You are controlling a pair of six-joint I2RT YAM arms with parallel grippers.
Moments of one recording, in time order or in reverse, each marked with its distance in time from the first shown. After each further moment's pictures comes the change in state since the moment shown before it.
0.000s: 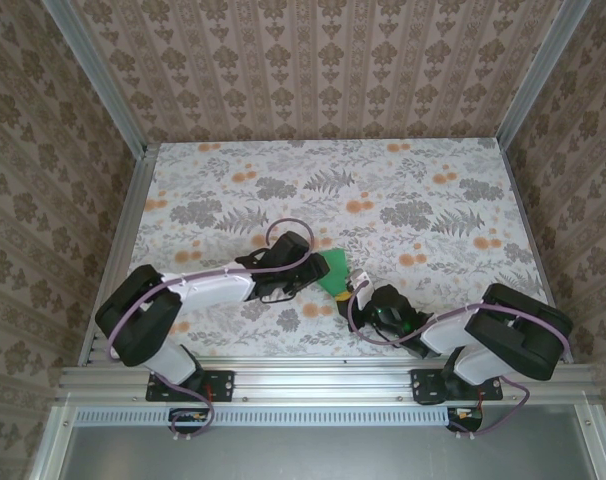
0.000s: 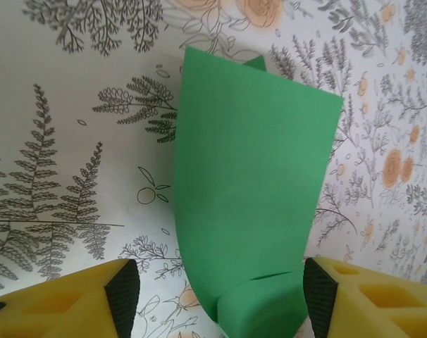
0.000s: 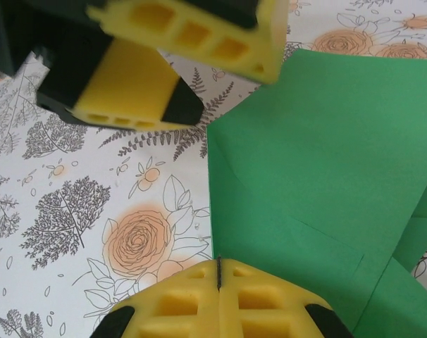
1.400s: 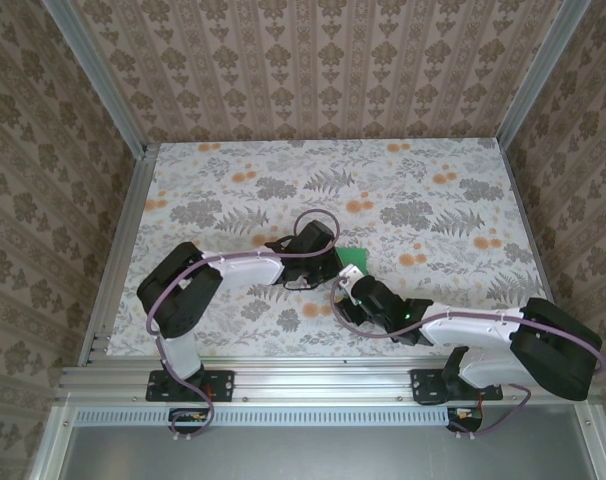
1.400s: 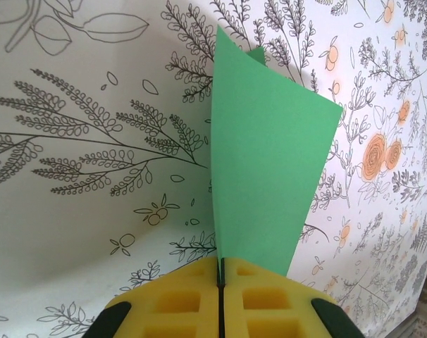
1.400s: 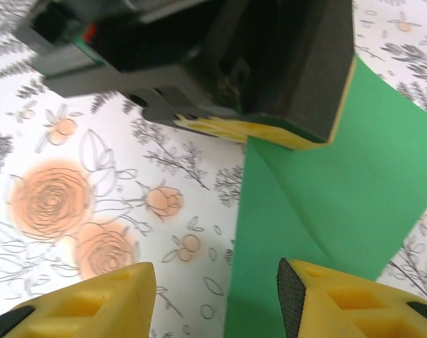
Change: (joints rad) left arm -0.021 0.245 0.230 0.002 0.105 0.019; right arm 0.080 -0.174 0.256 -0.748 0.290 -0.137
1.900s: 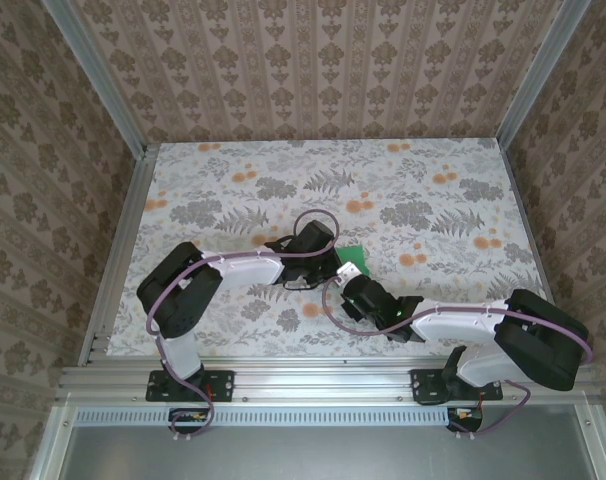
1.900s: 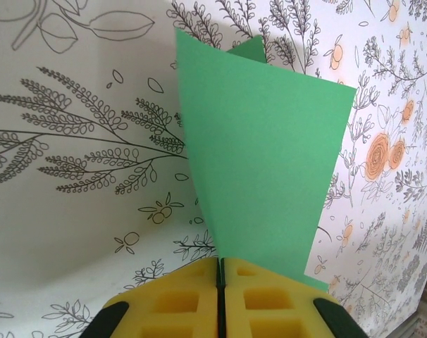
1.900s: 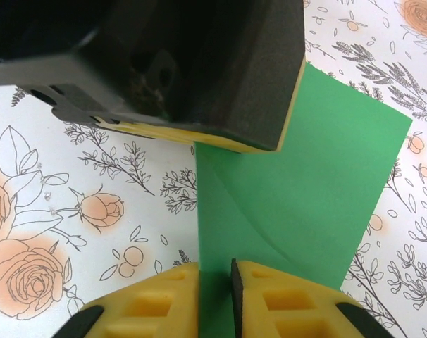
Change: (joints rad) left arm 0.000 0.000 0.002 -0.009 0.004 0.000; right arm 0.006 0.079 0.039 -0.005 0.122 -0.031
